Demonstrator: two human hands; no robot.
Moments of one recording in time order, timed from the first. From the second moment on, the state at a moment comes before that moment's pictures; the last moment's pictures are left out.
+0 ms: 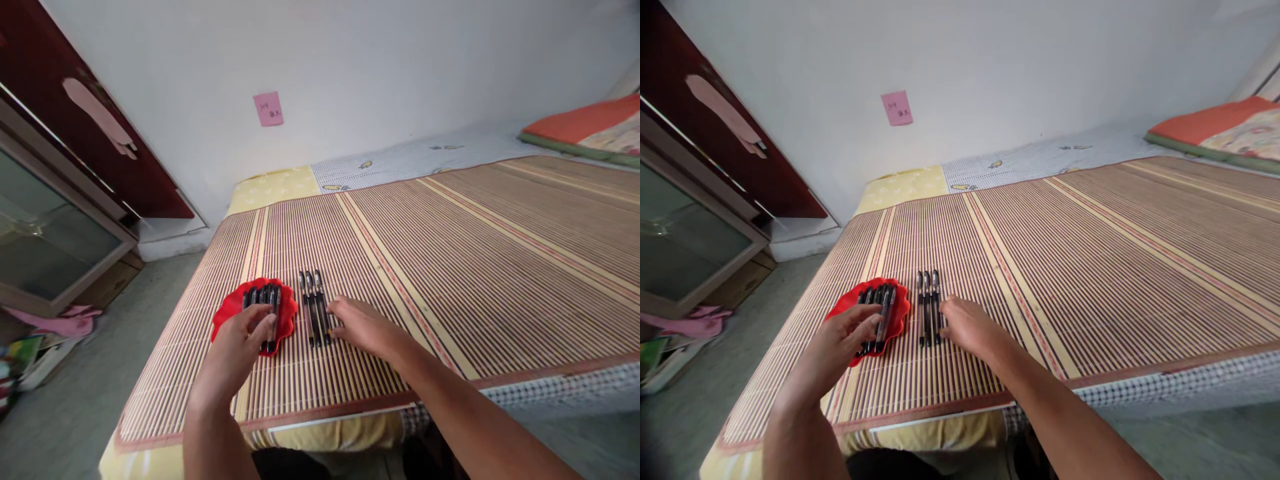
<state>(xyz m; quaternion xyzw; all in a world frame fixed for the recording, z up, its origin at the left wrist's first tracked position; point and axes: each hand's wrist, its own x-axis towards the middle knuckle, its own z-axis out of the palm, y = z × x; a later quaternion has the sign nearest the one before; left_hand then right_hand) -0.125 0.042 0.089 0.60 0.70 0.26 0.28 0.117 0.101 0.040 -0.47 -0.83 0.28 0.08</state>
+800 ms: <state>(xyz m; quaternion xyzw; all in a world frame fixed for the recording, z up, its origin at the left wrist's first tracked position) -0.124 0.041 0.089 0.61 0.69 0.27 0.27 0.111 0.107 0.033 -0.50 -0.81 0.29 0.10</state>
